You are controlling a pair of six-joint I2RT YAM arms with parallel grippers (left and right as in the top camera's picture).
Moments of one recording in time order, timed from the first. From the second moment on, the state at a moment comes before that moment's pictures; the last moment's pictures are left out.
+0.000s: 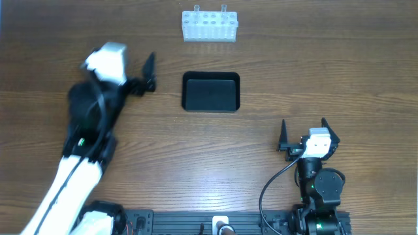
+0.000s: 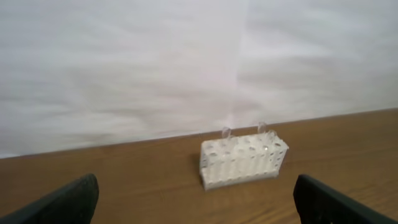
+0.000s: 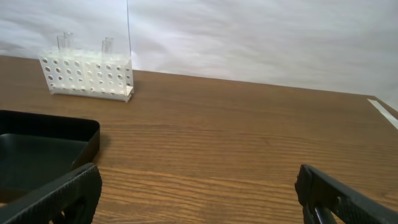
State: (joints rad) left arm -0.19 1.08 0.69 0.29 0.06 -0.03; right arm 0.05 0.01 0.01 -0.07 0.04 -0.10
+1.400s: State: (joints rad) left arm -0.42 2.23 1.95 -0.44 -0.22 -0.31; right arm 0.05 0.01 0.01 -0.07 0.04 -0.10
